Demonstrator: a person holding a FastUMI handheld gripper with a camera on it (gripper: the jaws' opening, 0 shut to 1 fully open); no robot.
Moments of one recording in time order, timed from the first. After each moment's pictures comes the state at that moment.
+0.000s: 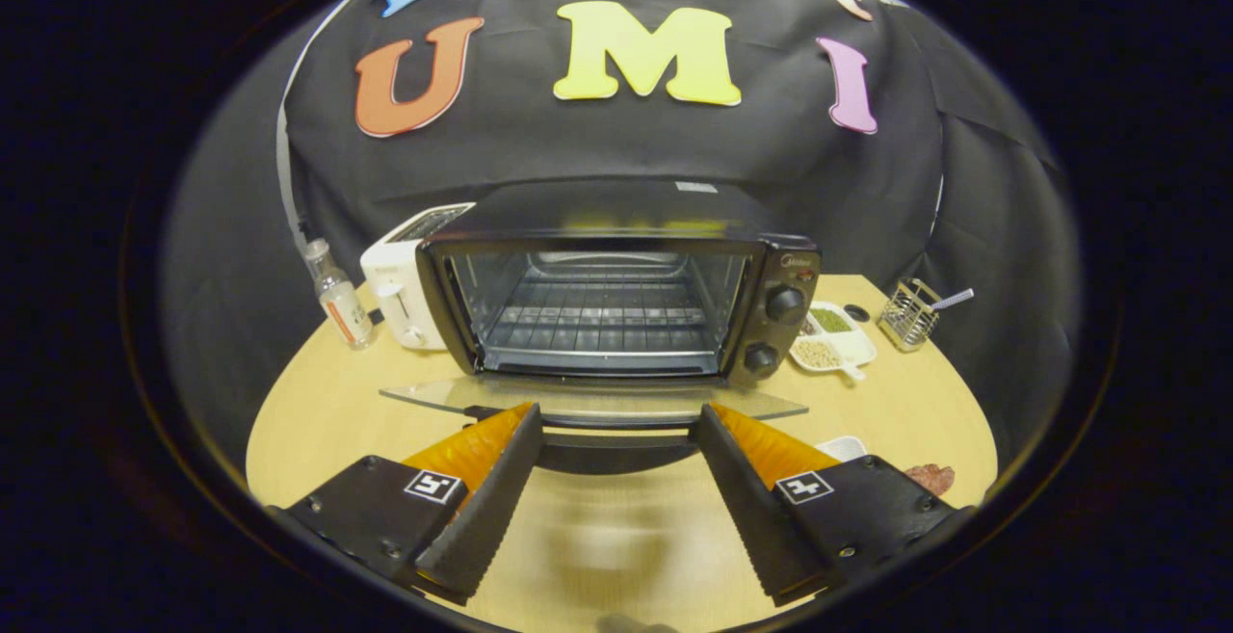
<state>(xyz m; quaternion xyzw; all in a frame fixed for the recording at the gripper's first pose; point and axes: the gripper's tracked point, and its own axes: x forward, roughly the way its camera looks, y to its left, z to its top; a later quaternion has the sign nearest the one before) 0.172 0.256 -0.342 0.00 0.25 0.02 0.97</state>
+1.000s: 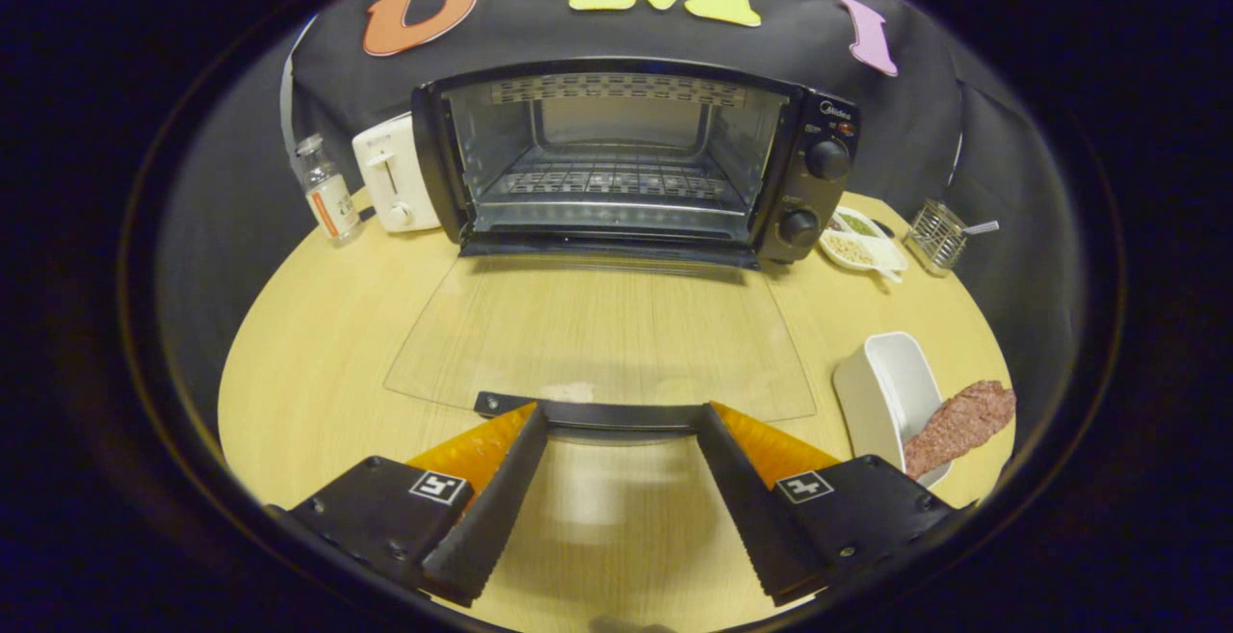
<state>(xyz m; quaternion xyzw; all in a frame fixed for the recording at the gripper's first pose) 0.141 0.257 -0.437 0.00 0.35 0.04 0.94</state>
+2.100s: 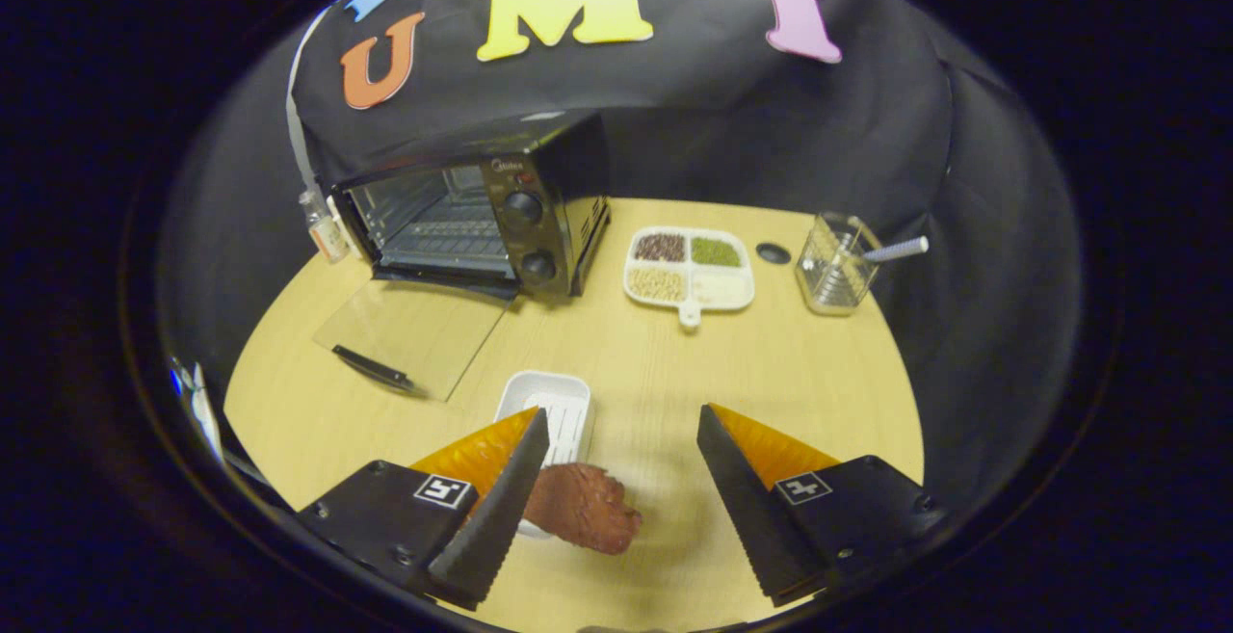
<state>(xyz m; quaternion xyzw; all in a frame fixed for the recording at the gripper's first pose) 0.135 -0.033 -0.394 0.00 0.38 0.14 0.91</state>
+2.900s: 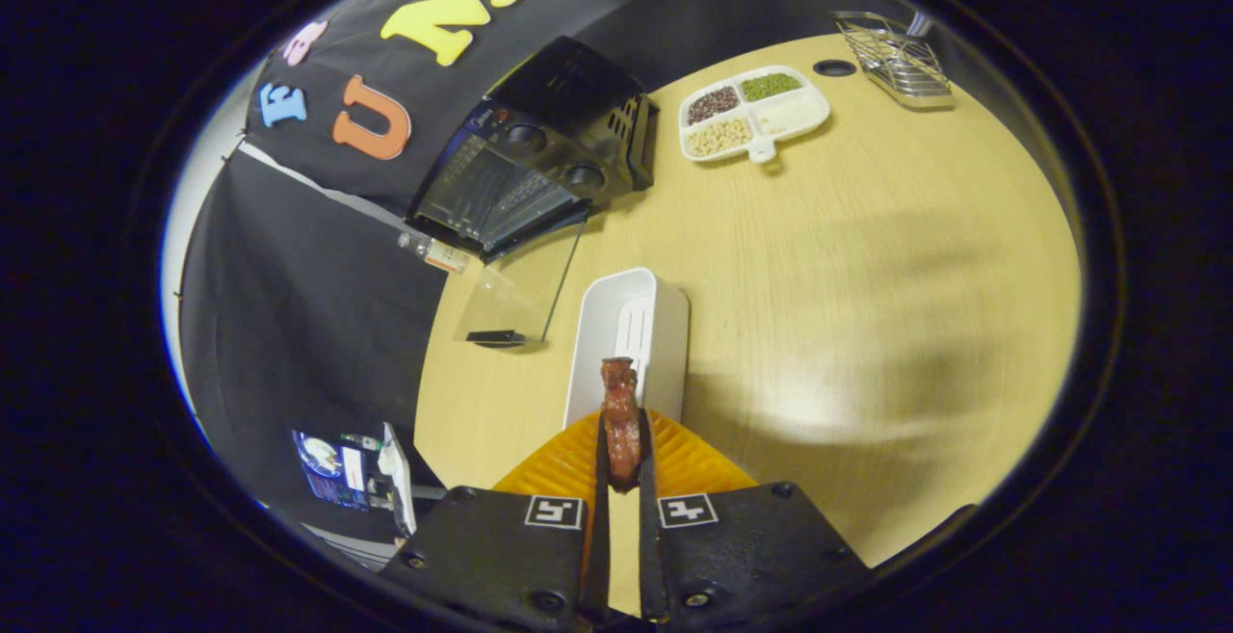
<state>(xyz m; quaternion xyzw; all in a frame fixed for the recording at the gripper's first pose) 0.102 0.005 -0.424 0.25 0.48 0.28 0.79</state>
